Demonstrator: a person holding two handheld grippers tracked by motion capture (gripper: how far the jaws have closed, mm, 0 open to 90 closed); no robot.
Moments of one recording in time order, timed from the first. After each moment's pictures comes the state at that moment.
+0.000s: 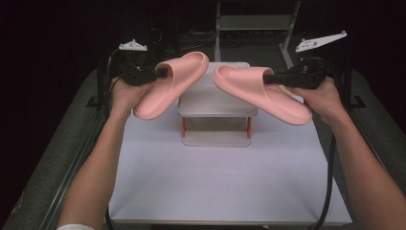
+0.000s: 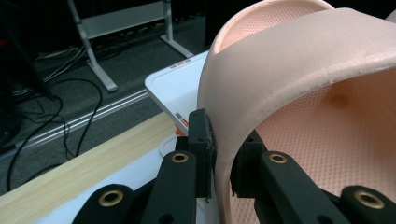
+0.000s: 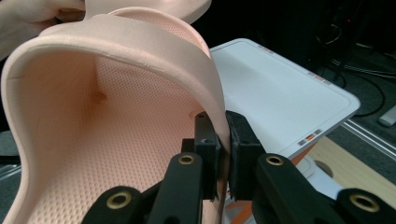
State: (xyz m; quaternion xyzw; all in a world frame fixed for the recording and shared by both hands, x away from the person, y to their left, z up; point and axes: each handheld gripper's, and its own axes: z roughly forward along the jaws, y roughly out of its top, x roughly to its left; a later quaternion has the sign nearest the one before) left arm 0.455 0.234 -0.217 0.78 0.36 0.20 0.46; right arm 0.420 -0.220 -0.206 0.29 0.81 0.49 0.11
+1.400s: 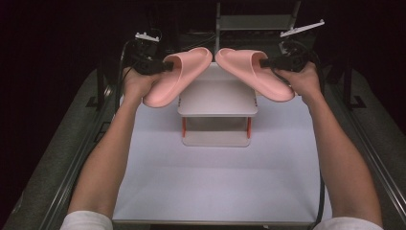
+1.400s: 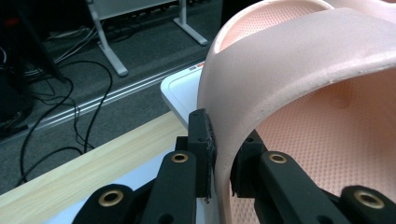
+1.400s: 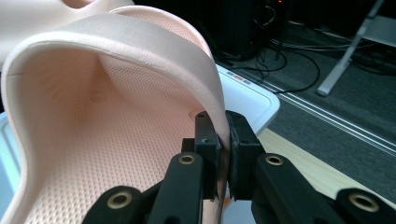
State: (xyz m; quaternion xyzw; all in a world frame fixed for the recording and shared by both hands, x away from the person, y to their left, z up) left arm 0.496 0.211 -0.221 0.79 0.39 0.20 0.42; right arm 0.494 -0.209 -0.220 0.39 0.79 0.45 0.16
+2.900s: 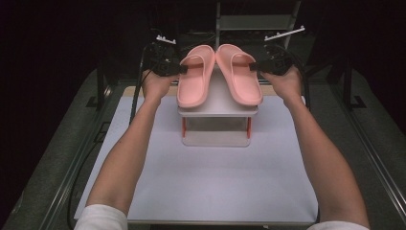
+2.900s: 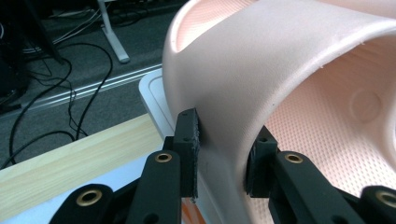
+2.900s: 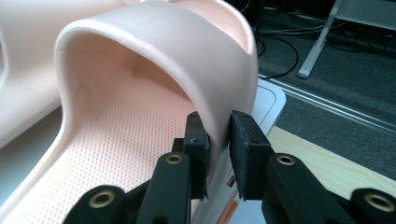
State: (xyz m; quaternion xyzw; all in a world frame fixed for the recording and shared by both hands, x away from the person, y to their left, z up) left arm 0.512 0.171 -0.243 0.78 0.44 0.19 0.41; right arm 0.501 -0.171 -0.236 0.45 0.77 0.42 0.18
